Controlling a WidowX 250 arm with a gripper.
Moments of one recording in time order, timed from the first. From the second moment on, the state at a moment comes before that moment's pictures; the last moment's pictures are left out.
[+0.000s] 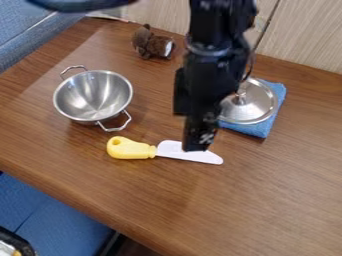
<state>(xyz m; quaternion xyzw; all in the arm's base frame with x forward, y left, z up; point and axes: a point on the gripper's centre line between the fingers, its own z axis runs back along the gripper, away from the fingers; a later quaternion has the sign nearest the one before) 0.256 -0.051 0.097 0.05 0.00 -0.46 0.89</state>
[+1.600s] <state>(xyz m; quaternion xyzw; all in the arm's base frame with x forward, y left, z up) 0.239 0.001 0.061 0.03 0.07 -0.45 0.89</state>
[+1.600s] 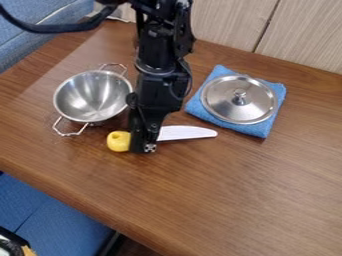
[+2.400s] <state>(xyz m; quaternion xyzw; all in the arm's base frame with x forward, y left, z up) 0.200 -0.049 0.094 0.01 0.01 -0.33 0.94</state>
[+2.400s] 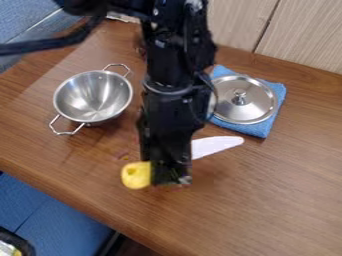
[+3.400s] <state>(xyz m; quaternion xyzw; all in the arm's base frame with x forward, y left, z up) 0.216 -0.140 0.084 -0.01 0.01 -0.22 0.98</state>
